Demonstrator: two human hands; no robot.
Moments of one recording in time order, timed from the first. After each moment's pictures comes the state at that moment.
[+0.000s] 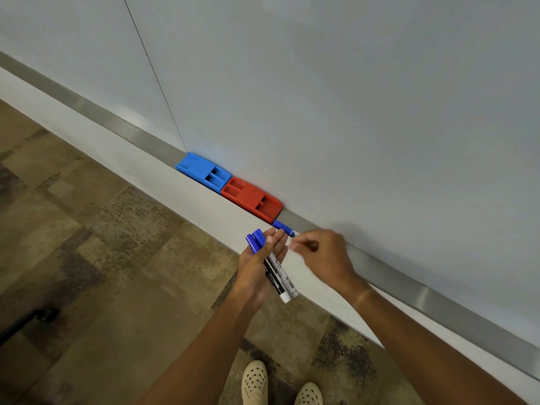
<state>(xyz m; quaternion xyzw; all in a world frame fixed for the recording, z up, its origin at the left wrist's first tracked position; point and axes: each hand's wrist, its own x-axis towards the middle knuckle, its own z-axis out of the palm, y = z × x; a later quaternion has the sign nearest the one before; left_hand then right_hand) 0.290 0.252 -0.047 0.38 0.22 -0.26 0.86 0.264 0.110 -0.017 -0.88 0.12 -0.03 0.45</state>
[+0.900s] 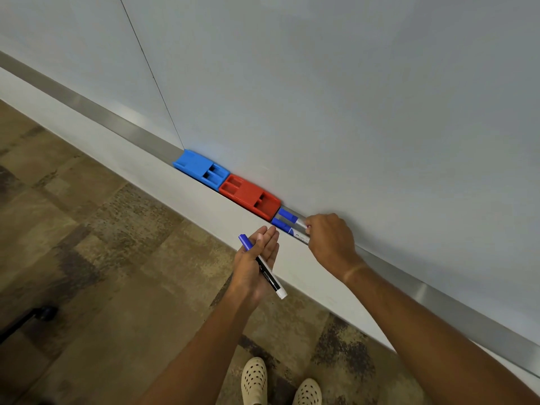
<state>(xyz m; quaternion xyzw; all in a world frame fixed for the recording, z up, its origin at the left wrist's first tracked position) 0.293 0.255 -0.060 0.37 0.22 -0.24 0.87 0.289 0.096 -0.008 -0.99 0.12 0.04 0.11</state>
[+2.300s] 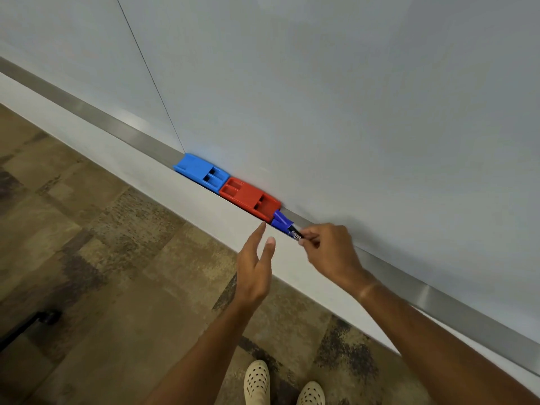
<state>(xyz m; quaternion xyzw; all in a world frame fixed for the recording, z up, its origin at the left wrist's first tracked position) 0.277 0.257 -0.051 0.76 0.00 -0.13 0.64 0.265 0.101 -0.009 -0.93 0.13 -0.03 0.34</state>
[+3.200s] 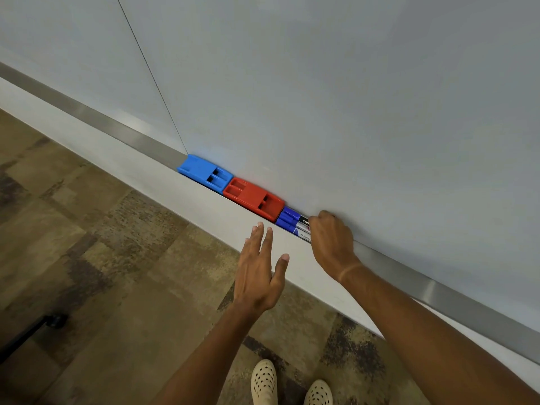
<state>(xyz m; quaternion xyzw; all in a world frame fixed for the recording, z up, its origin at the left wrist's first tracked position) 0.275 0.272 -0.063 0.93 -0.18 -0.05 0.33 0.288 0.104 -0.019 -0.99 0.11 0.07 0.05</state>
